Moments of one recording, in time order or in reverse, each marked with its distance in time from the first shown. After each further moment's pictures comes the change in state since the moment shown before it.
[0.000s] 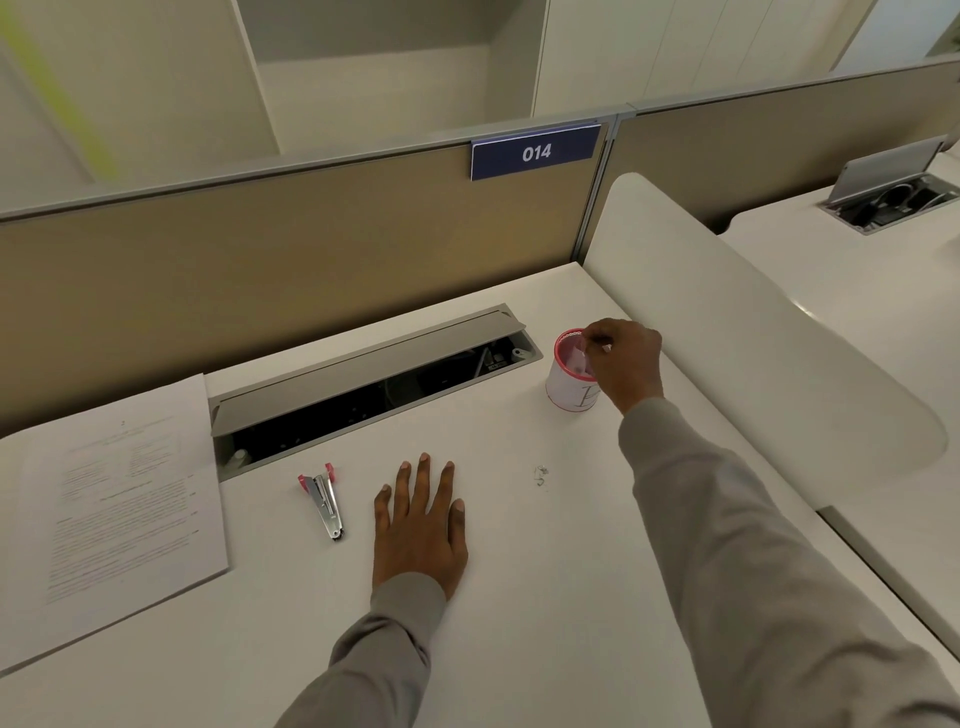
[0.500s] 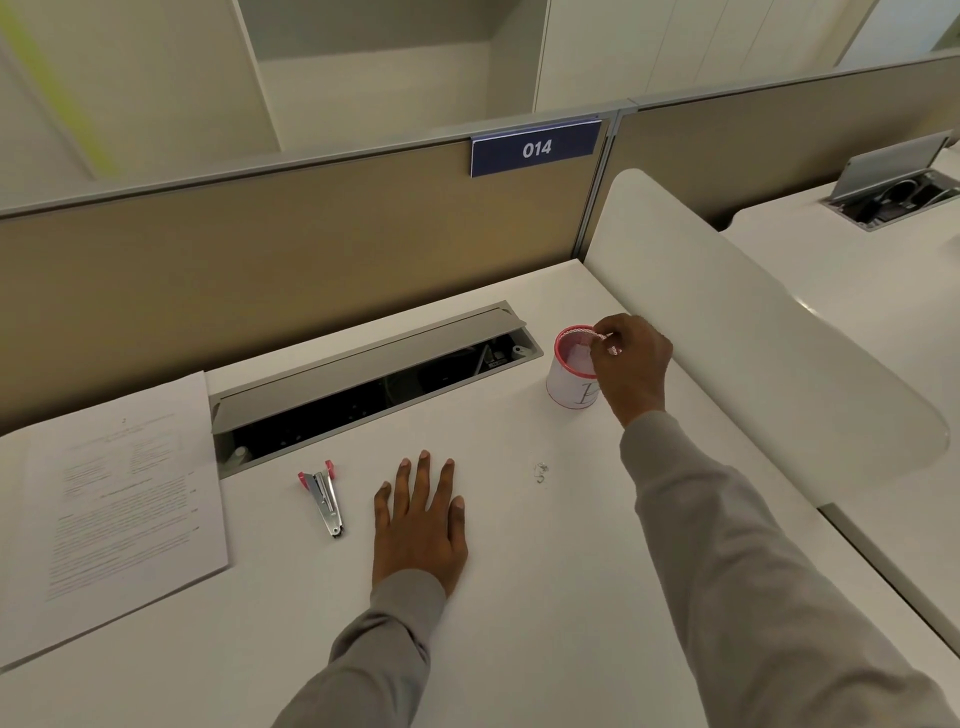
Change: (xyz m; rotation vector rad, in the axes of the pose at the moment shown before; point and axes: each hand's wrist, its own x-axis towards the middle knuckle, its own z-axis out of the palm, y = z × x) left_hand 0.000 0.000 0.000 0.005 0.003 0.002; right_hand -0.014 -0.001 0.000 0.102 0.172 -0.009
